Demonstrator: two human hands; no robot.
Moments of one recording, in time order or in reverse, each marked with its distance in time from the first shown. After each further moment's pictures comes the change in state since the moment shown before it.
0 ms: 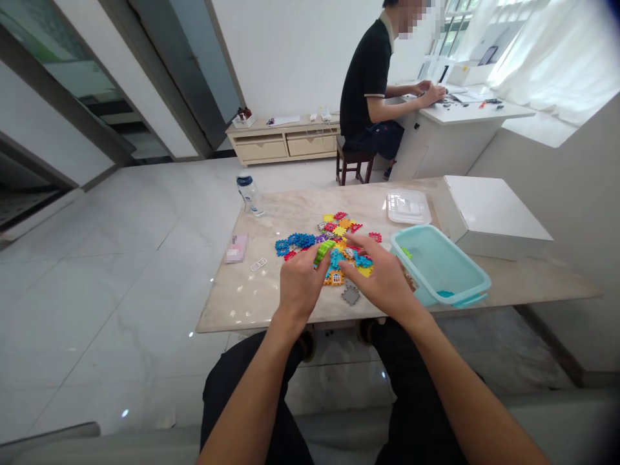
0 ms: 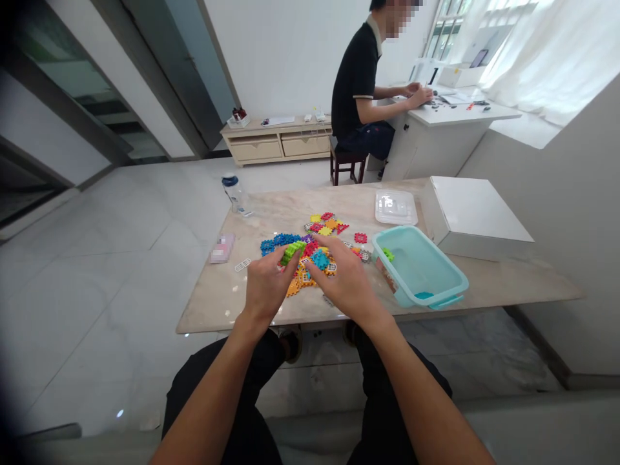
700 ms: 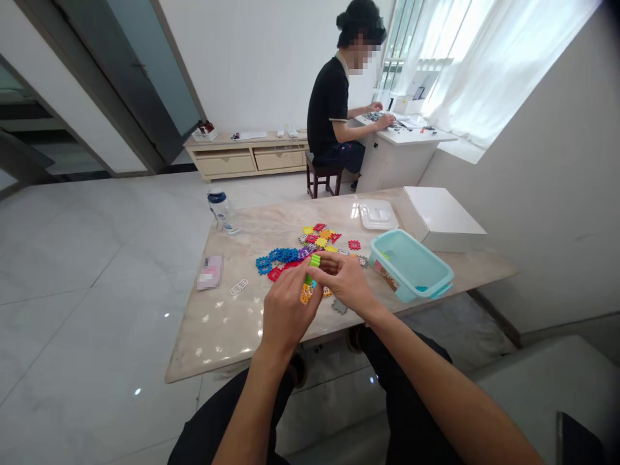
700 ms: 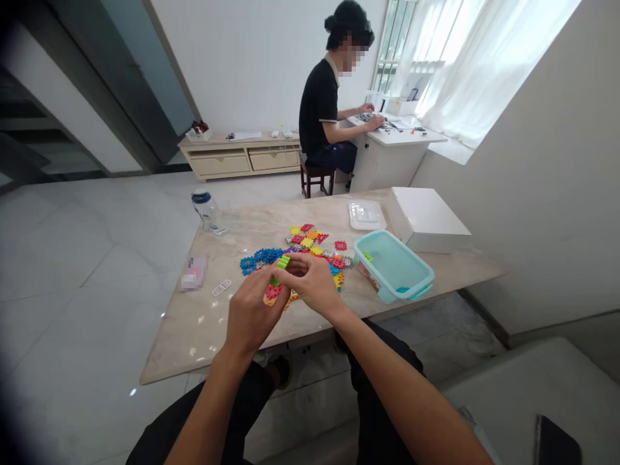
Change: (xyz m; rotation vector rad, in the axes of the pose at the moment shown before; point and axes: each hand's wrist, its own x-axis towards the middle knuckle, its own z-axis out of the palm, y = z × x) left_hand -0.016 -0.034 -0.018 -0.079 0.028 0.284; right_hand 0.021 -0.013 0.063 0.527 0.029 0.372
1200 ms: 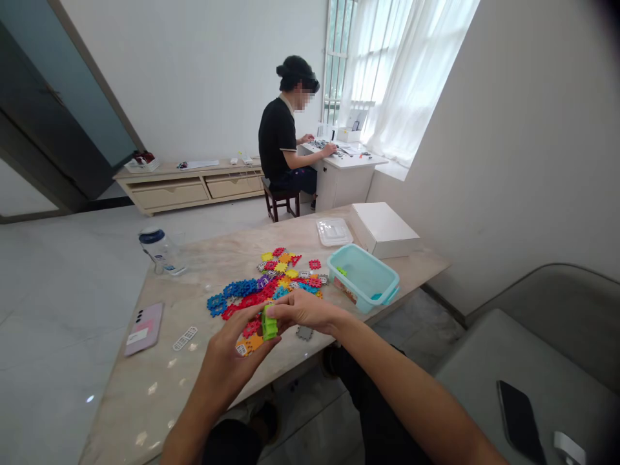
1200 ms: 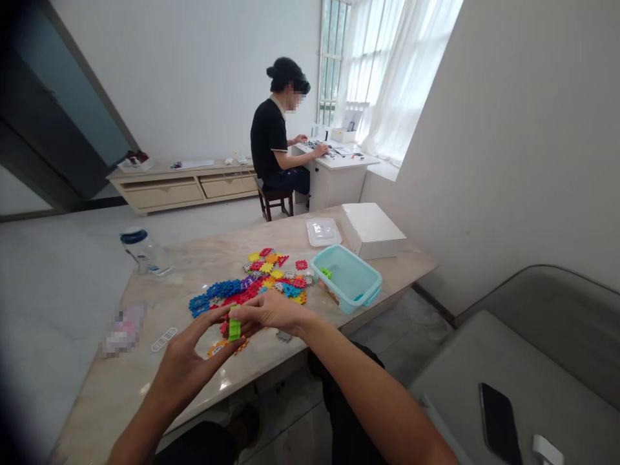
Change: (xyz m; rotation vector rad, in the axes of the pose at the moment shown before) left_hand 0.004 -0.025 -0.015 -0.212 -0.185 0.043; right_hand 0.008 -0.001 -0.033 0.178 -0.422 0.380
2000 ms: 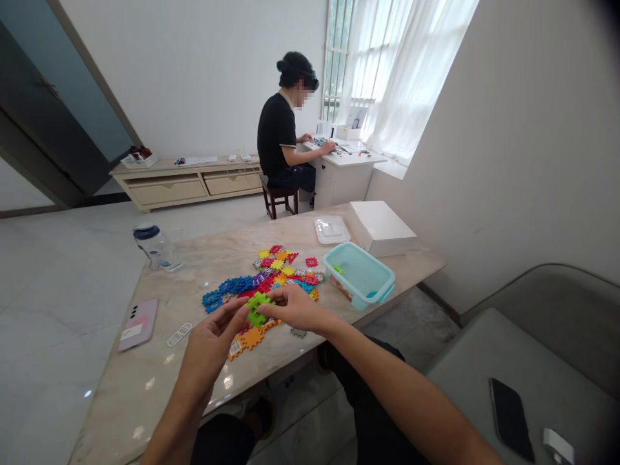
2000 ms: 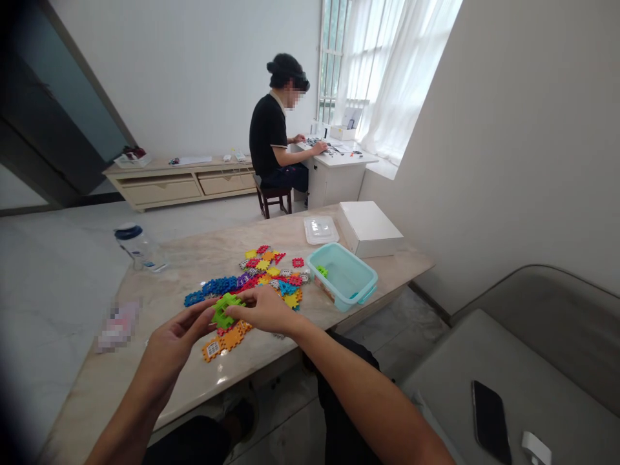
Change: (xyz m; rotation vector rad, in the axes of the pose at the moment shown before) left_hand 0.012 0.000 0.004 -0.496 0.063 -0.707; right_hand 0.006 0.009 0.002 -0.363 0.190 -0.260
